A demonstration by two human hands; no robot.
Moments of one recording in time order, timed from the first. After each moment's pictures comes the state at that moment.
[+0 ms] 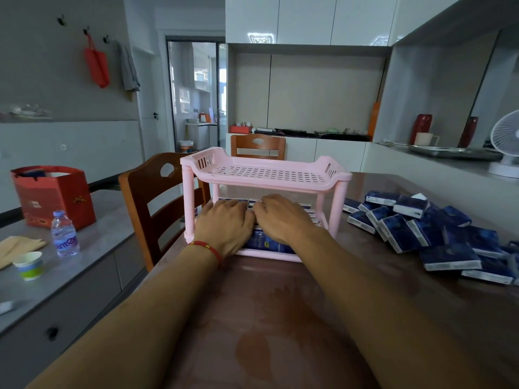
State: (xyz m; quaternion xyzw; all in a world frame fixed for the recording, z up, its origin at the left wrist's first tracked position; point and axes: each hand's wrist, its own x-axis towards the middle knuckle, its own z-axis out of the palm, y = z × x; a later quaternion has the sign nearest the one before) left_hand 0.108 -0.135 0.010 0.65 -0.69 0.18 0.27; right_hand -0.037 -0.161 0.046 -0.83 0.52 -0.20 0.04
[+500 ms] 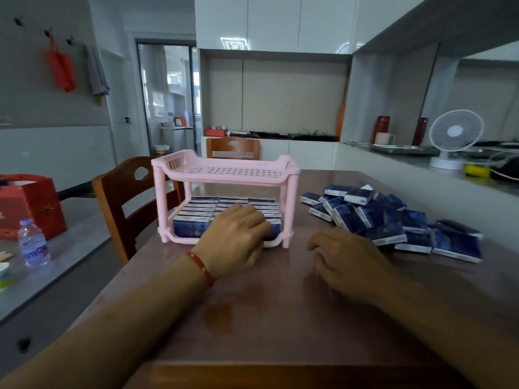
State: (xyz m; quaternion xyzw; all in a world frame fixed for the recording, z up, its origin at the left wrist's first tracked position) left_hand 0.037 -0.052 0.028 0.36 -0.84 0.29 0.26; right_hand -0.217 -0.045 0.017 -0.85 0.47 -0.19 -0.13
